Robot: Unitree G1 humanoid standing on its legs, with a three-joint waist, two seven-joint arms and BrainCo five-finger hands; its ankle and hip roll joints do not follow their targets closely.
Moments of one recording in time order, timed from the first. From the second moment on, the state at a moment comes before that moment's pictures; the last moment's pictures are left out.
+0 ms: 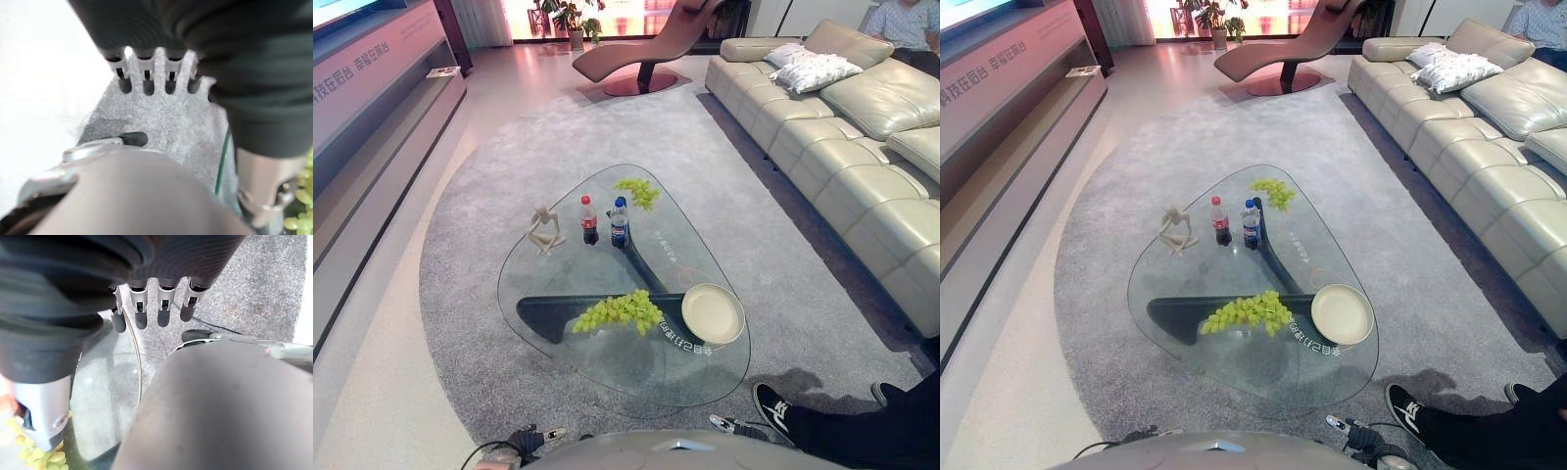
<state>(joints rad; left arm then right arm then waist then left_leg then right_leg) 0.04 0.23 -0.24 1.24 -0.19 0.02 -0.01 0.07 -0.22 0.21 1.23 0.35 -0.05 0.15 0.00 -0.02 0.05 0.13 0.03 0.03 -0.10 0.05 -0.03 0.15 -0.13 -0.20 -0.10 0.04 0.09</state>
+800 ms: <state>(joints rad) 0.02 0.23 -0.28 1.24 -0.08 0.08 0.07 0.07 -0.22 0.21 1.23 0.35 -0.04 0.16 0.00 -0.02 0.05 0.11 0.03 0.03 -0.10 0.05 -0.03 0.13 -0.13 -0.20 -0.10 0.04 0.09</state>
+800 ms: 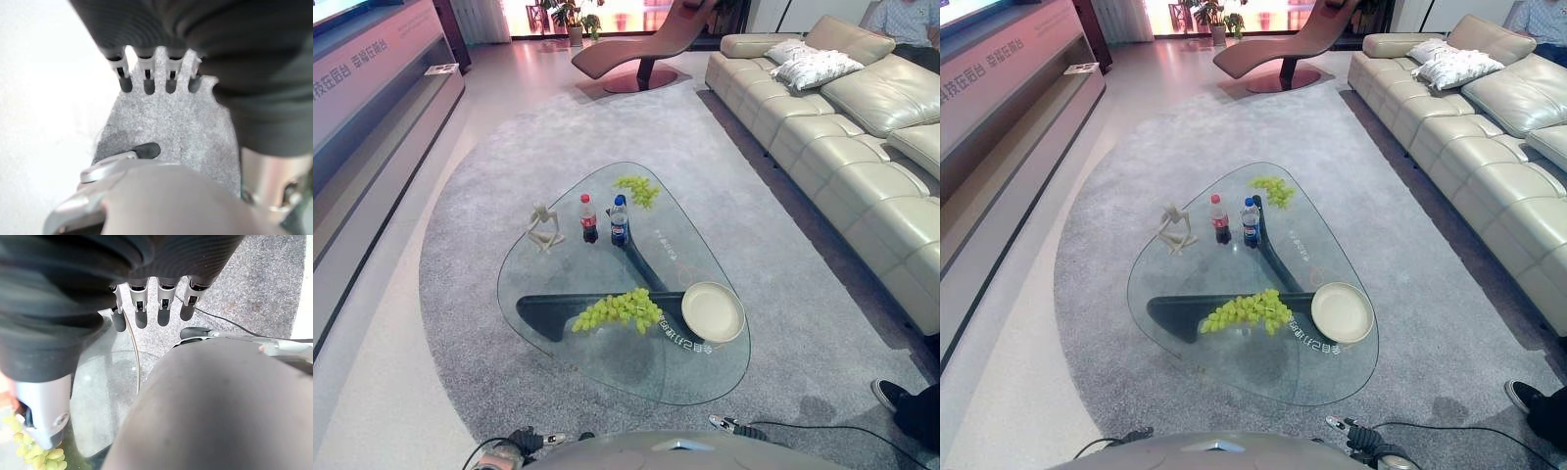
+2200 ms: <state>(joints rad) -1.09 0.56 -0.64 0.89 0.12 0.28 0.43 -0.49 -0.35 0.42 1.02 0.58 -0.07 0.11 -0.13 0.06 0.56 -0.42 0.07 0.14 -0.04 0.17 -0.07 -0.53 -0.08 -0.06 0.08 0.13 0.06</state>
